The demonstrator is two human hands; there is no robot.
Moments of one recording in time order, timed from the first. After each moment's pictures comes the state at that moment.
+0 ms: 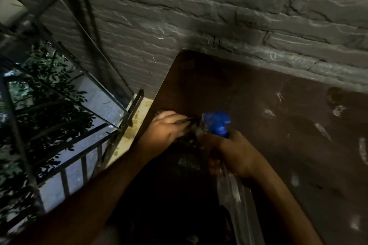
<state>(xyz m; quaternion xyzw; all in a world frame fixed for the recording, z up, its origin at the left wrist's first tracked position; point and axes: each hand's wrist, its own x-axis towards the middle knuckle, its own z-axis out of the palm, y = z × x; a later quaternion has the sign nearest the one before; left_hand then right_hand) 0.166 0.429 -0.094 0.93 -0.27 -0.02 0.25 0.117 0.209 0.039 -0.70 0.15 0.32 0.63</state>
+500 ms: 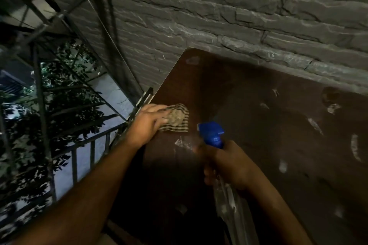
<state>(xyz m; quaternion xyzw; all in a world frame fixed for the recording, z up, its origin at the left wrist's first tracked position) 0.126 0.450 -0.092 0.96 -0.13 0.02 0.24 0.050 0.193 0.042 -0.66 0.14 0.36 0.64</state>
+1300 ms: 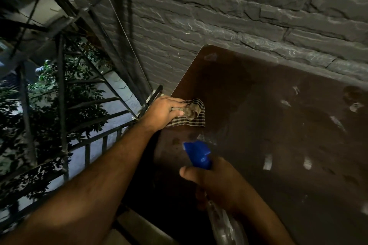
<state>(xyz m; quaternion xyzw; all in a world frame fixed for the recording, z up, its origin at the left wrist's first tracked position) 0.141 0.470 -0.065 0.94 -0.14 -0.05 0.29 0.005 0.263 0.038 -0.71 0.09 0.41 0.56</state>
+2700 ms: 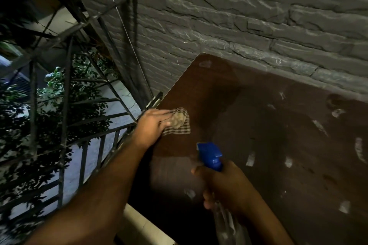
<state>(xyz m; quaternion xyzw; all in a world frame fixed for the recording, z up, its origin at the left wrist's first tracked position) 0.076 0.459 -0.079 0.97 -0.04 0.03 0.24 -0.025 0.210 0.024 -0.71 0.11 0.37 0.58</state>
